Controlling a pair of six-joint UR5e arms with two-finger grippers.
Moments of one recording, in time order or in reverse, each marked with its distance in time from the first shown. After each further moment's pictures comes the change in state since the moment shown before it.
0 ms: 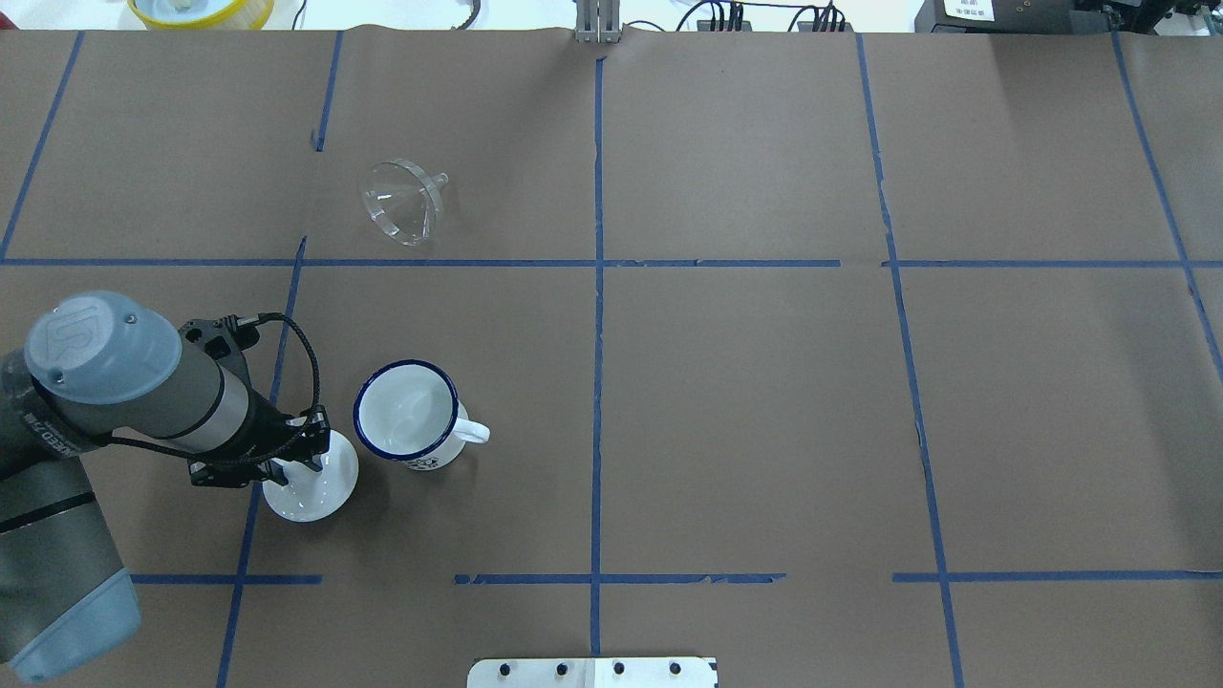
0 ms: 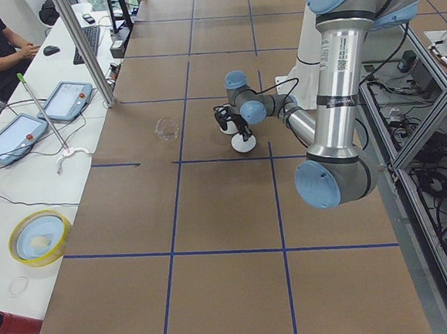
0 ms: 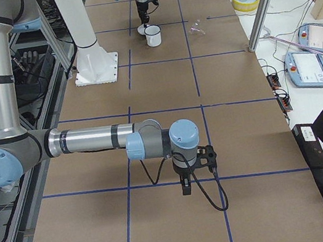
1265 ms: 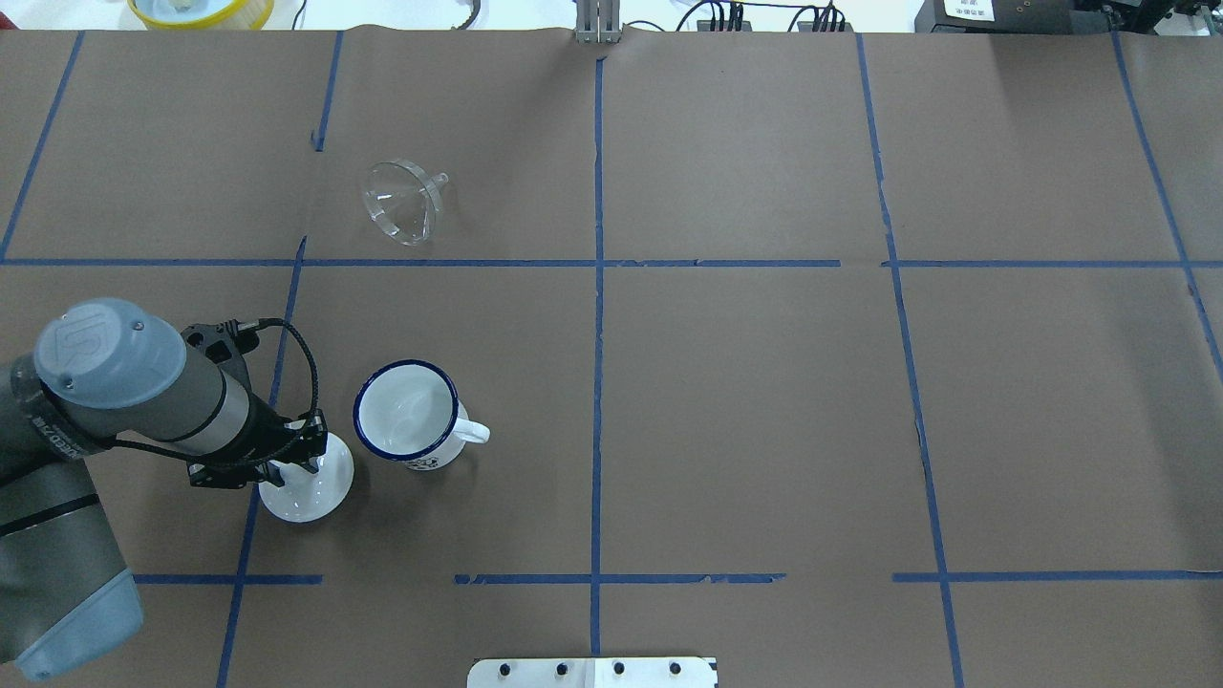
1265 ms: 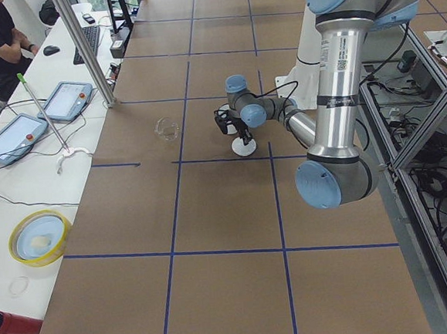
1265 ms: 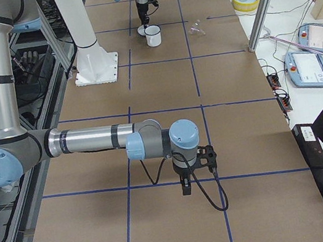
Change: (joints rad) left arm 0.003 0.006 0.027 -0.019 0.008 0.010; right arm 0.000 0.000 0.000 0.000 0.000 0.000
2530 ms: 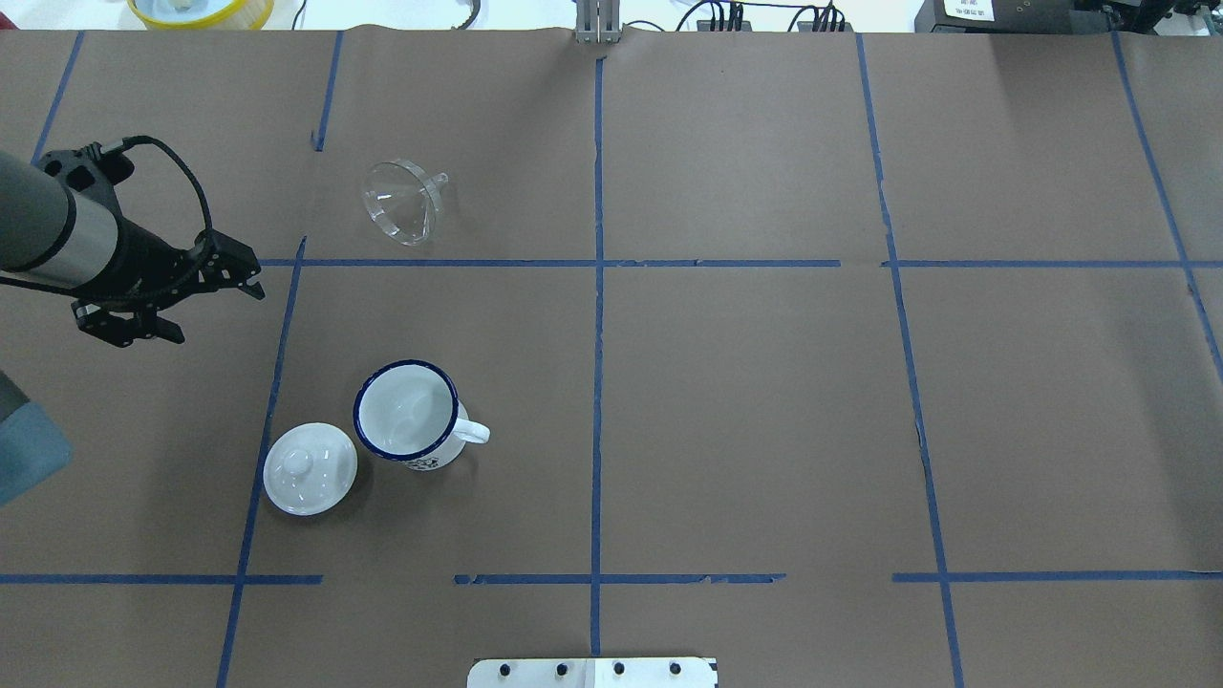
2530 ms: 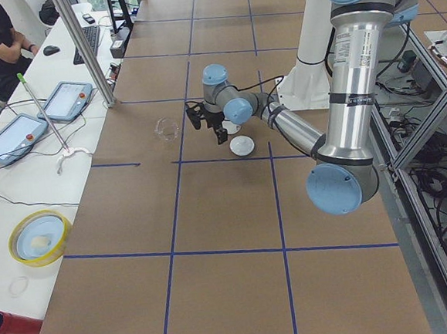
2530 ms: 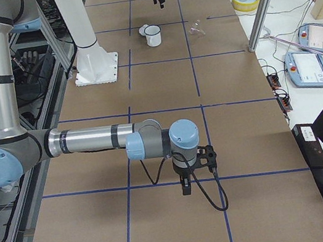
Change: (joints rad) left arm -0.346 -0.075 0.003 0.001 -0.102 0.063; right arm 0.000 0.000 0.000 0.000 0.000 0.000
